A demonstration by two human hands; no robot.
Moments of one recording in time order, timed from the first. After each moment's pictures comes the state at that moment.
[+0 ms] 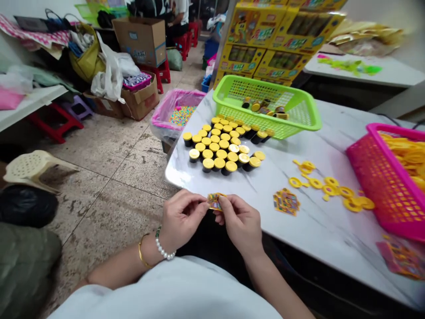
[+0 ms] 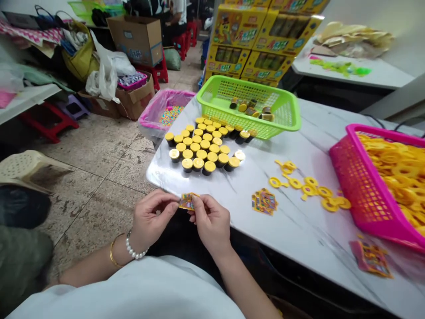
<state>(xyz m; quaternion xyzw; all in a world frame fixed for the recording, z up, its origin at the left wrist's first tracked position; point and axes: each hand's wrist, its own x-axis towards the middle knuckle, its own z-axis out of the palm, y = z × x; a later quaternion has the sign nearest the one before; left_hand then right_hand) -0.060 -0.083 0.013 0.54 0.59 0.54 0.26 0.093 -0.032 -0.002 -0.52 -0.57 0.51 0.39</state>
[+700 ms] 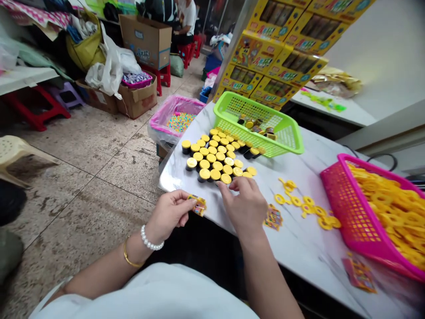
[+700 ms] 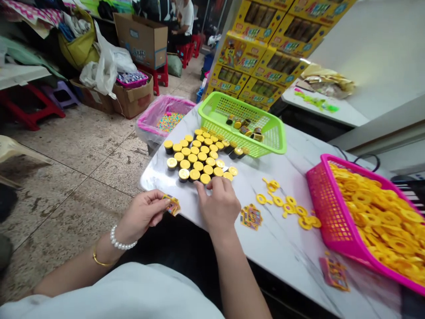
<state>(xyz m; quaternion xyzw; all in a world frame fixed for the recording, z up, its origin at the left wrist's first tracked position) -0.076 -0.055 0.007 0.22 0.51 0.55 0.62 0.094 0.038 0.011 -0.53 -0.76 -0.08 0.36</state>
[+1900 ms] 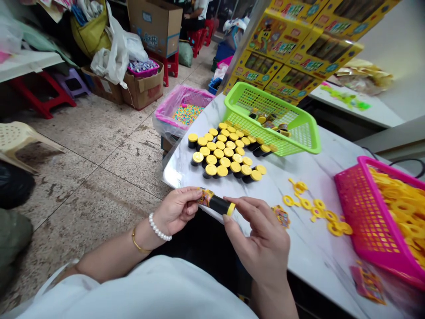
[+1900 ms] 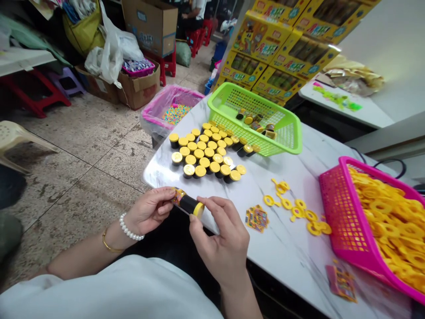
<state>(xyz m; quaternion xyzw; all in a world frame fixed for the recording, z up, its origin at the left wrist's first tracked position) -0.071 -0.043 0.002 0.03 0.36 0.55 0.75 0.113 -0.022 0.043 -0.42 -0.80 0.18 0.38</state>
